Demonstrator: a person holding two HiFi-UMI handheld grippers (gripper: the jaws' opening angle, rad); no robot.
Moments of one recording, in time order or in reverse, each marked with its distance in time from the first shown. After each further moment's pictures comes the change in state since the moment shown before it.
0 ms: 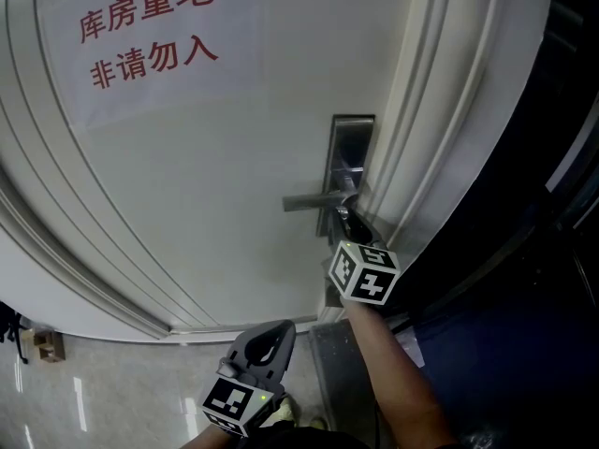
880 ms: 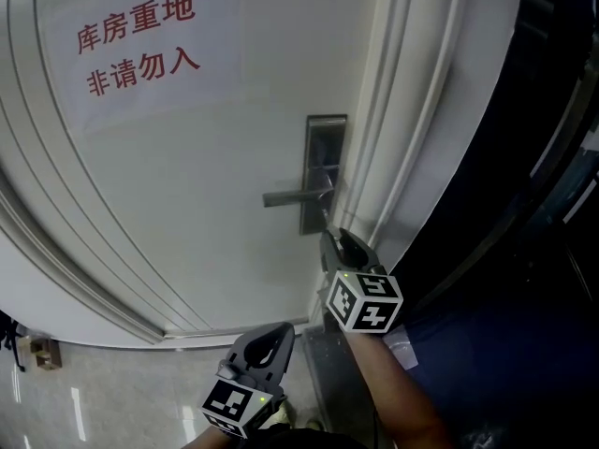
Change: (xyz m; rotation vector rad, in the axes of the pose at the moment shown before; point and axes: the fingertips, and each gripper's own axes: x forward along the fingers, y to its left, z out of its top) left arm -0.003 -0.037 0.000 0.014 -0.009 -0.039; right arm -0.076 0.009 0.007 -0.019 -0.014 0.062
